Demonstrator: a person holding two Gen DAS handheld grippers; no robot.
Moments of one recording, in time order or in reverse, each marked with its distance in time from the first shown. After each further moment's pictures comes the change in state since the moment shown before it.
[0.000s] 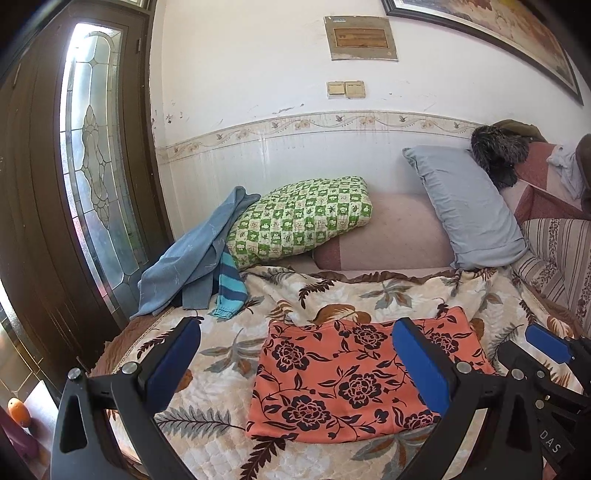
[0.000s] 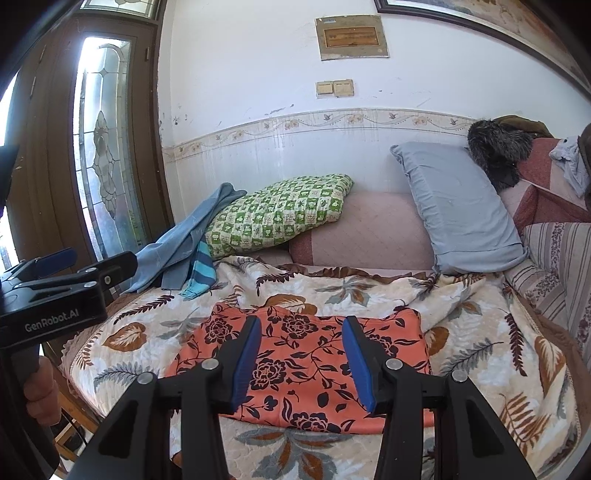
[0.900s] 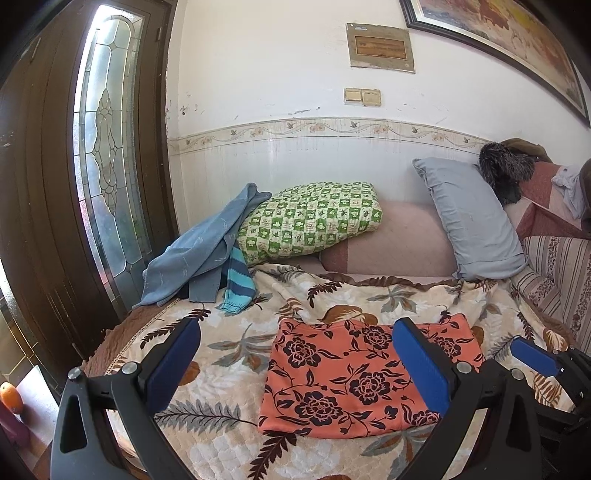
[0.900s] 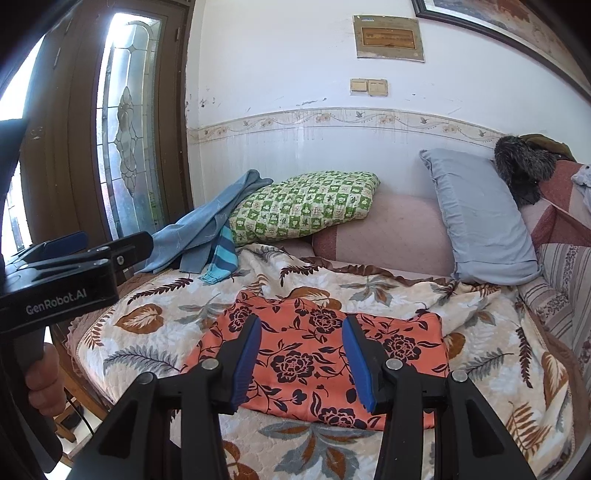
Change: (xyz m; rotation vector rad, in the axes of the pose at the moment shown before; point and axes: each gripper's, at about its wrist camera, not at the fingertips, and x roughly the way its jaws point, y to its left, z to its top) left arm -0.008 0.037 -0.012 -0.066 -0.012 -0.009; right arm 0.002 0.050 -0.002 -0.089 0.033 0.039
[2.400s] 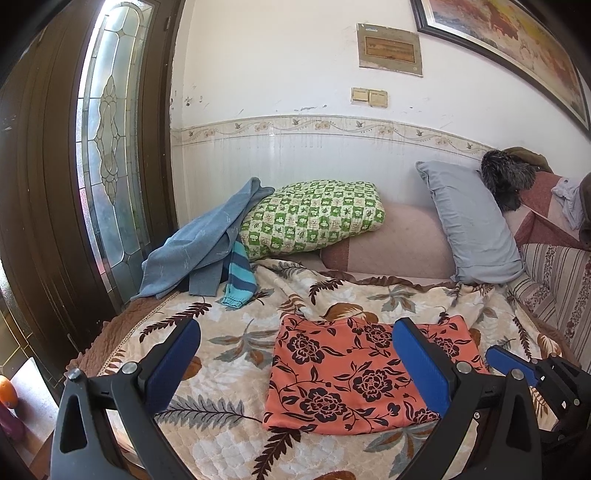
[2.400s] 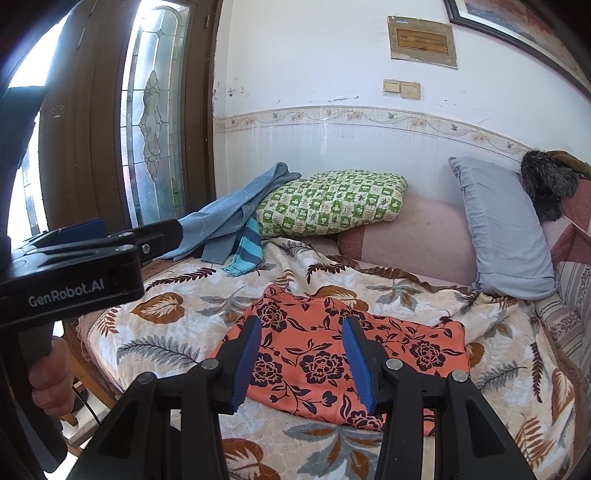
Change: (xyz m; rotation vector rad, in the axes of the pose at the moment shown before) left arm 0.002 0.022 -0.003 -0.042 0.012 -0.018; right arm 0.009 0.037 0.001 -0.072 0.015 0.058
